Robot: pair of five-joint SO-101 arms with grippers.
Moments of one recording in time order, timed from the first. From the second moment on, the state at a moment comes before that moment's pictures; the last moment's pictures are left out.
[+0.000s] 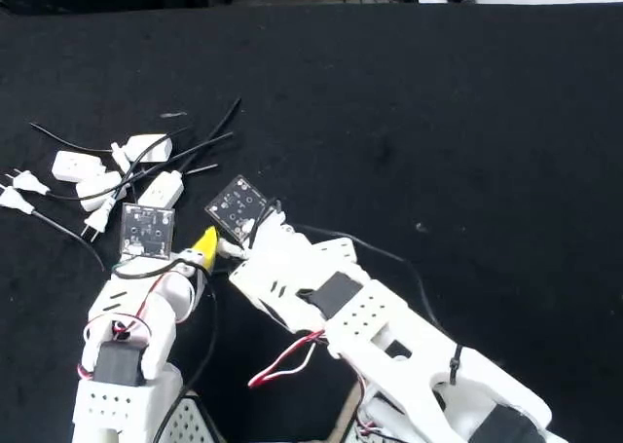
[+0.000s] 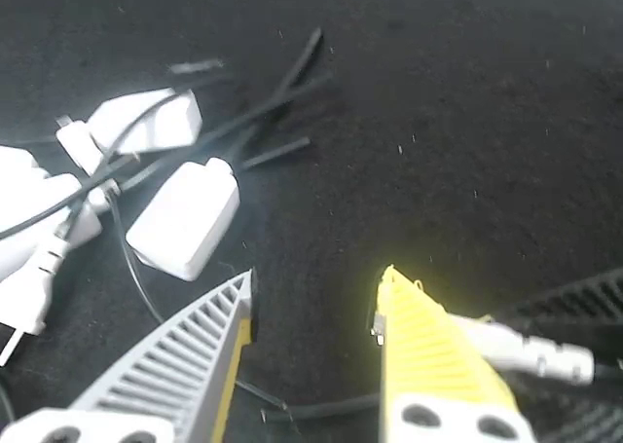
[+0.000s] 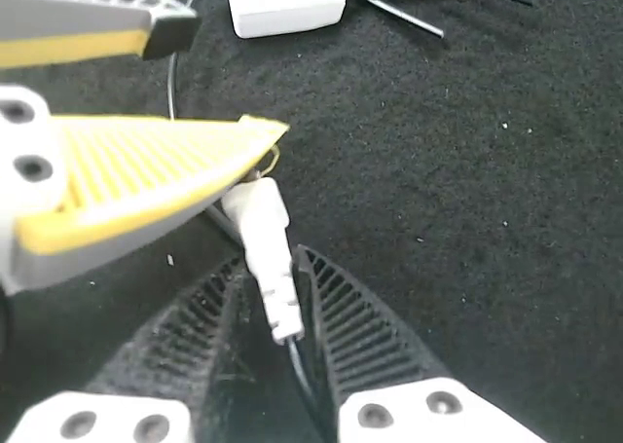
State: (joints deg) left arm 2.4 -104.7 93.4 49.4 -3.6; right arm -44.2 -36.4 65.7 26.7 4.7
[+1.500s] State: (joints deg) left arm 3.1 -104.7 93.8 50.5 -6.2; right arm -44.1 -36.4 65.9 26.1 4.2
